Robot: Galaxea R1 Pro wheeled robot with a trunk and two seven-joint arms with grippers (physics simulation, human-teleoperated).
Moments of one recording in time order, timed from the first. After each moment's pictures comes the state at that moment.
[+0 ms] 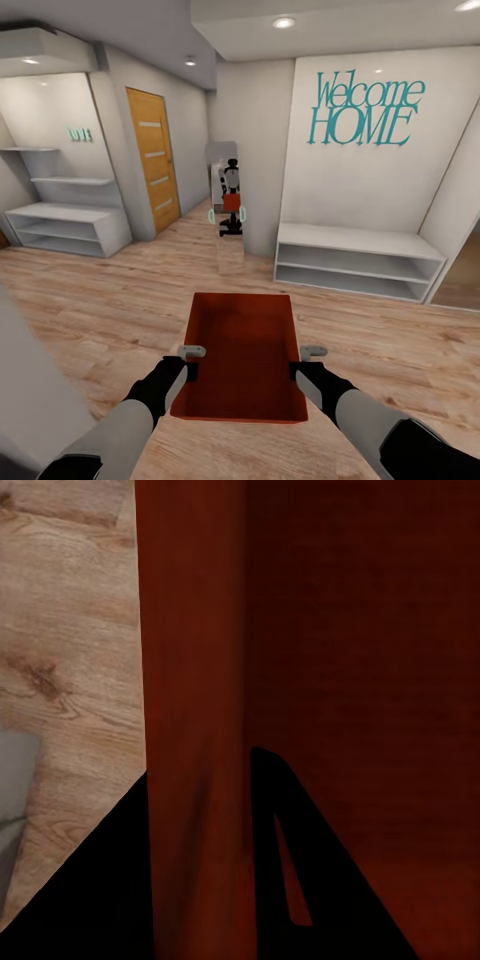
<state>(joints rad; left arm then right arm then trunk) -0.74 -0.14 0.01 -0.44 -0.04 0.49 0.18 -0.83 0.05 0.67 -0.23 -0.69 0.24 -0.35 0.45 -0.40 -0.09</state>
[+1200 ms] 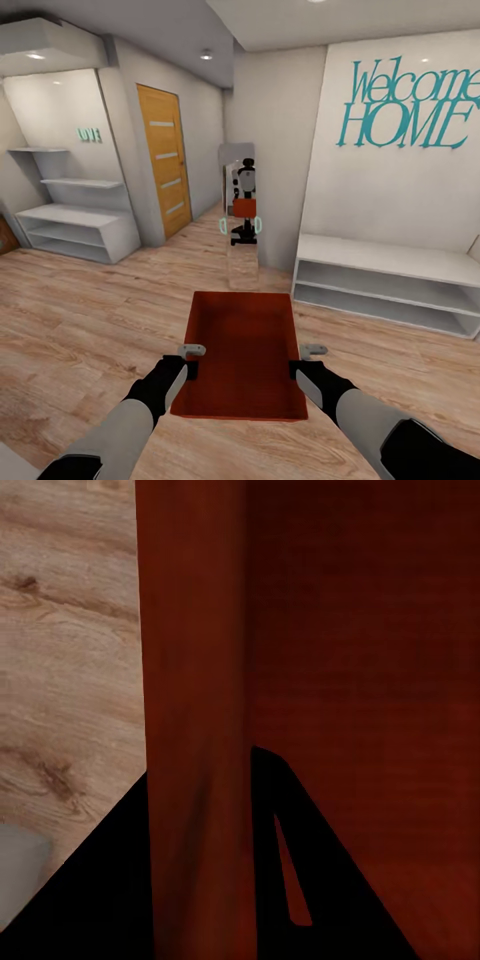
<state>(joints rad) -0.74 -0.14 0.01 -0.45 -0.04 0.49 0.18 -0.83 0.04 0.67 -0.24 -0.69 0.24 -0.35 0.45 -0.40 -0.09</state>
